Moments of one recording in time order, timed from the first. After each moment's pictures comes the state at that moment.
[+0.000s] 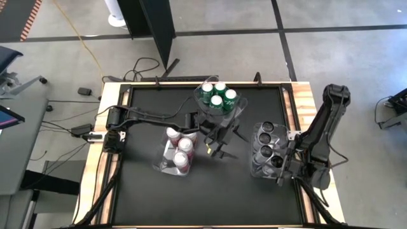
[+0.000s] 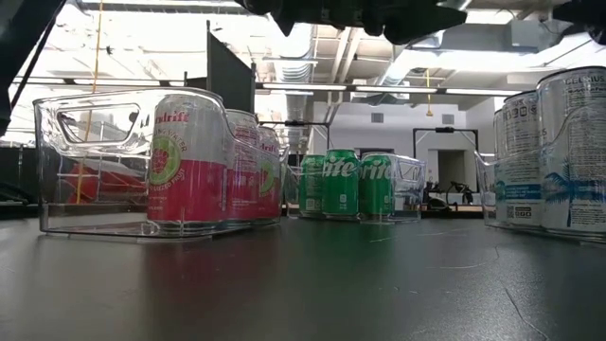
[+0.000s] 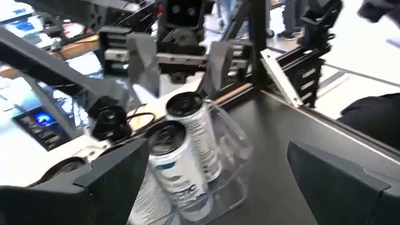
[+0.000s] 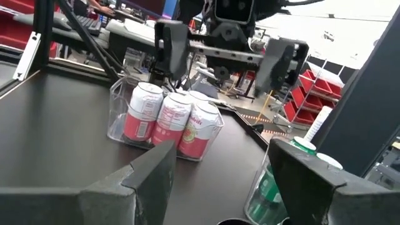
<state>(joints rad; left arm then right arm) 0.02 1.98 1.62 0.10 0.44 0.41 1.22 0.97 0.36 0.22 1.57 0.07</state>
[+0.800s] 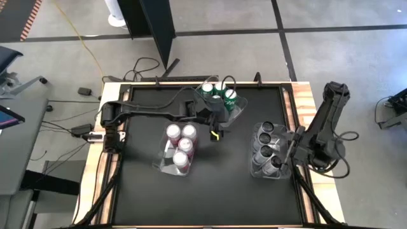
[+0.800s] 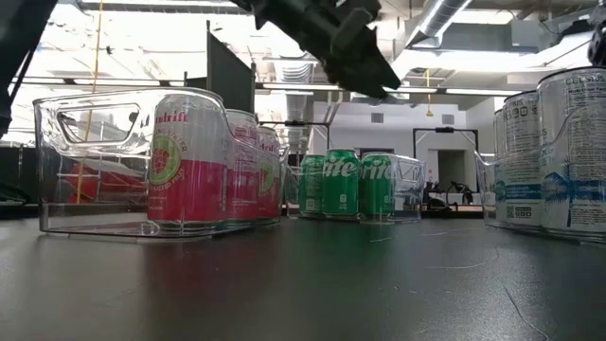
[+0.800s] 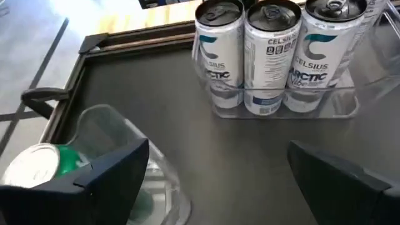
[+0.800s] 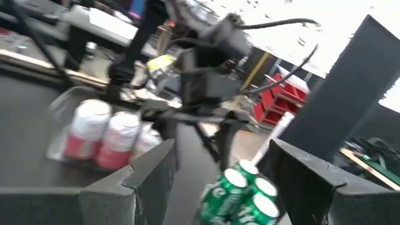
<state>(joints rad) 0.11 1.90 1.62 -0.26 -0.03 0.24 1.13 0.77 0.47 0.58 1.57 -0.72</state>
